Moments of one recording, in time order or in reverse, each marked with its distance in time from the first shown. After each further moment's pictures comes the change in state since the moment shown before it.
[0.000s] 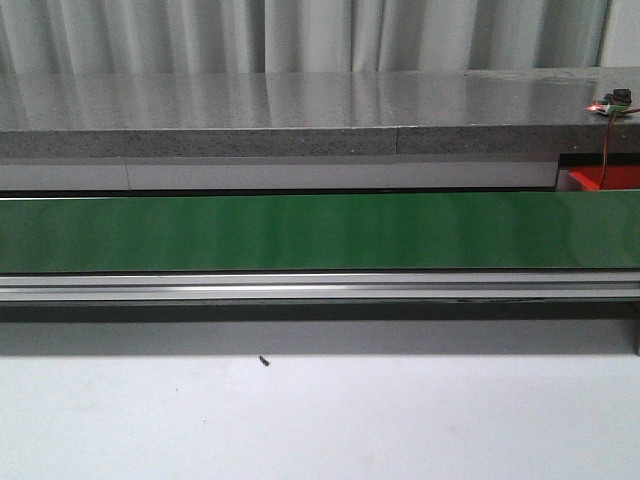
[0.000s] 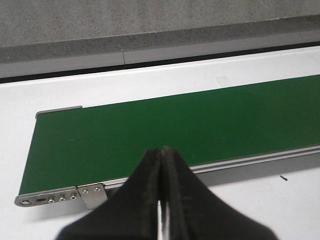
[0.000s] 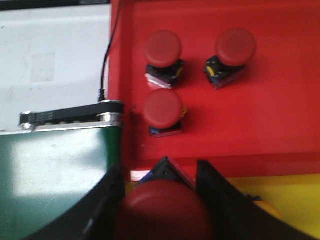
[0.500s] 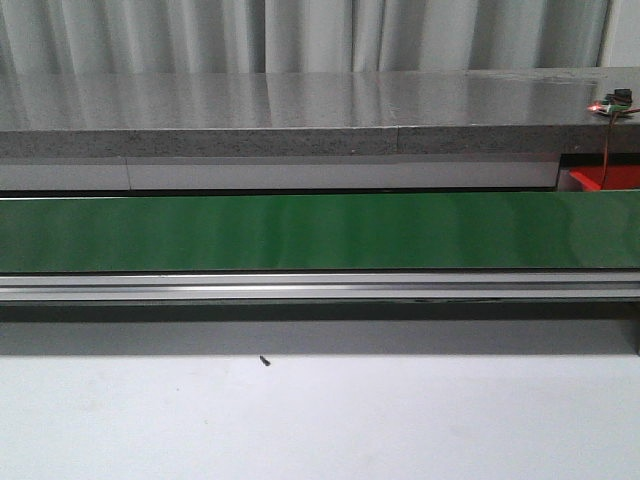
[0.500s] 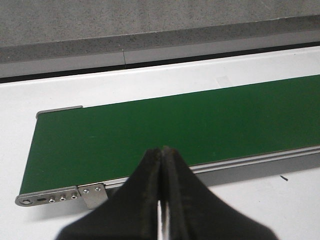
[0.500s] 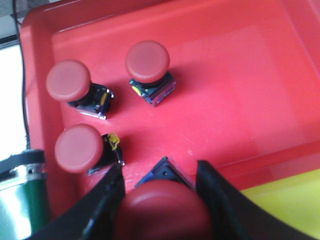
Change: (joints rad) left arm 0.000 0.000 0.000 0.000 0.000 0.000; right arm -0.081 0.131 0.000 0.047 -0.167 0.055
